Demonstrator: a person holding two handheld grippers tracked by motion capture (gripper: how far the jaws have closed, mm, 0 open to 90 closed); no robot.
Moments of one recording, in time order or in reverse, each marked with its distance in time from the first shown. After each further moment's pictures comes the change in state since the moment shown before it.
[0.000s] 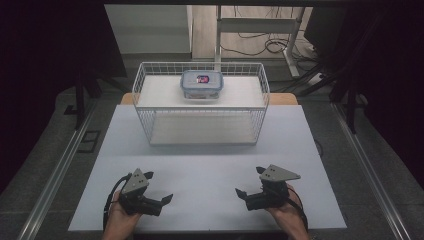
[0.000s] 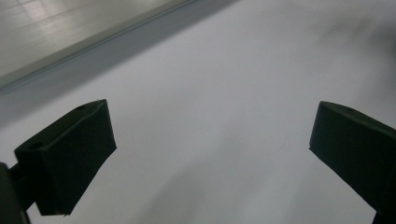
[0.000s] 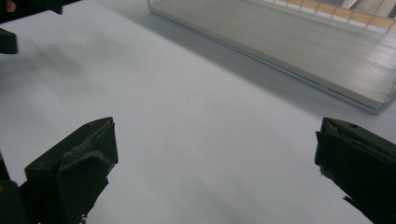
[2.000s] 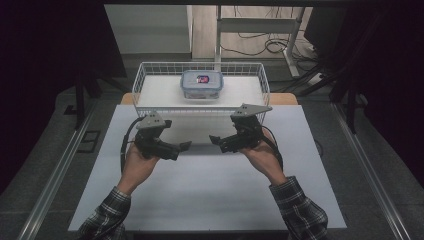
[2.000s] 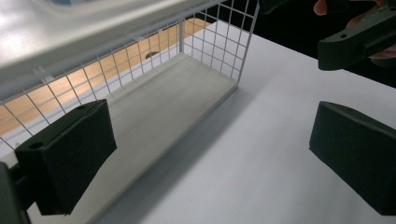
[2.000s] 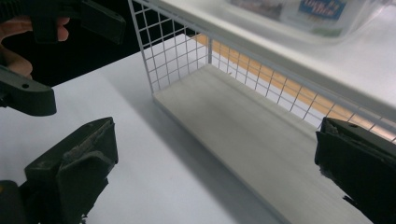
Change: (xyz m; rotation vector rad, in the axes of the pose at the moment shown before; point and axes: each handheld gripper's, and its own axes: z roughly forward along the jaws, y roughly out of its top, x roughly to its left) left arm 0.035 0.148 0.019 -0.111 -0.079 0.031; right arm -0.021 0.156 0.055 -0.032 0.083 -0.049
